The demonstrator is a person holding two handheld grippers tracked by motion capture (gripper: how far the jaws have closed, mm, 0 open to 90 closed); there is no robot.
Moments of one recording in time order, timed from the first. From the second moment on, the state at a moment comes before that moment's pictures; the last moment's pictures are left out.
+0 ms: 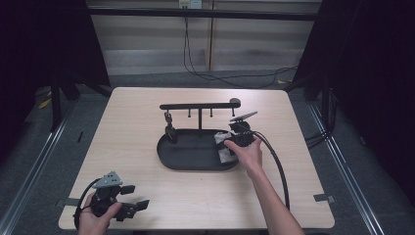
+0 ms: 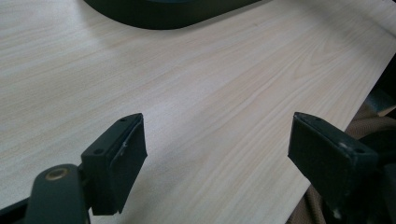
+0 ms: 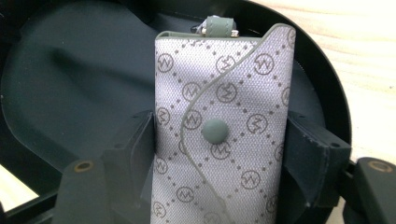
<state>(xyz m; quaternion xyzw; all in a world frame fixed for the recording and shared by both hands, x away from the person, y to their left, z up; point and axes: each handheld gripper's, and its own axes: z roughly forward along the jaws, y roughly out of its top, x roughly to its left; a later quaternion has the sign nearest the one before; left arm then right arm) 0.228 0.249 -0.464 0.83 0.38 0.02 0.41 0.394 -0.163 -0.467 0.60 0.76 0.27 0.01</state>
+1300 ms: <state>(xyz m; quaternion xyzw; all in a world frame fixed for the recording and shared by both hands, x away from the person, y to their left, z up) 0.230 0.247 -0.465 0.83 0.39 0.02 0.41 0.344 -0.222 -0.440 0.58 0.72 0.37 0.09</state>
